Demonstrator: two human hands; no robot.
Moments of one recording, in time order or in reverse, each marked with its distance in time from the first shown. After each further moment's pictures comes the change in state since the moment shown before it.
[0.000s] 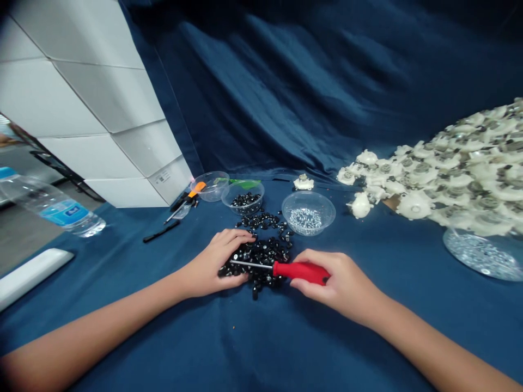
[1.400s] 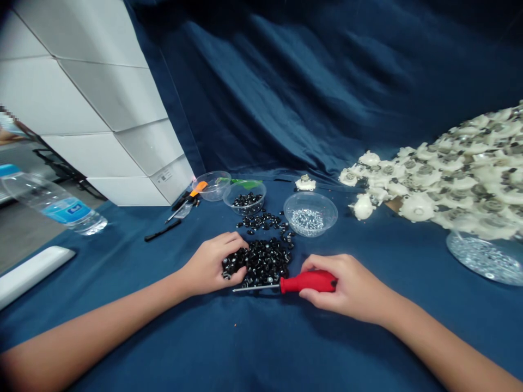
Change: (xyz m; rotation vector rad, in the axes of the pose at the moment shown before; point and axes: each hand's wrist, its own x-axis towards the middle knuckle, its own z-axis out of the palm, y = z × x) left_hand -0.001 0.000 0.001 0.121 0.069 0.017; right_hand -0.003 0.002 -0.011 -0.021 -0.159 -0.003
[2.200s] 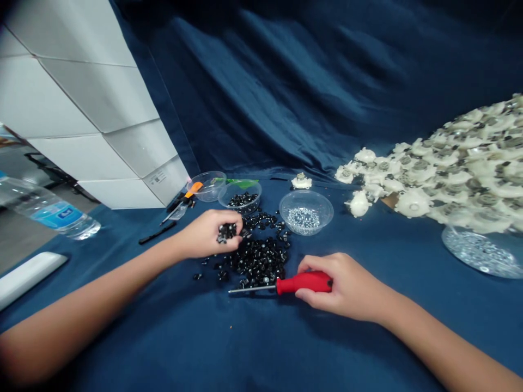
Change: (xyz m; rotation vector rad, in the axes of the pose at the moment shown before) left_hand 0.060 -0.015 -0.046 -0.134 -0.108 0.006; right_hand 0.002 0.016 0.001 -0.018 -0.041 -0.033
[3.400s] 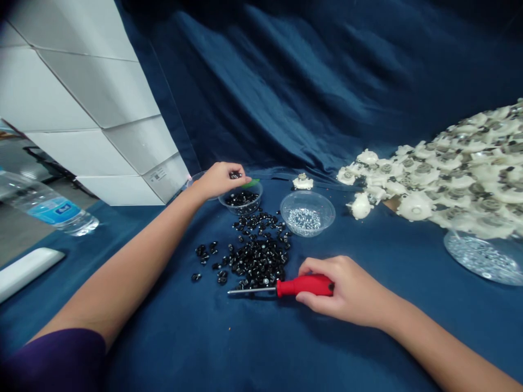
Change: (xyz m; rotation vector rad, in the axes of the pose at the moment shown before) left_hand 0.092 -0.083 -0.038 0.034 0.258 -0.169; right_hand 0.001 -0.001 0.000 -0.009 -0.014 0.005
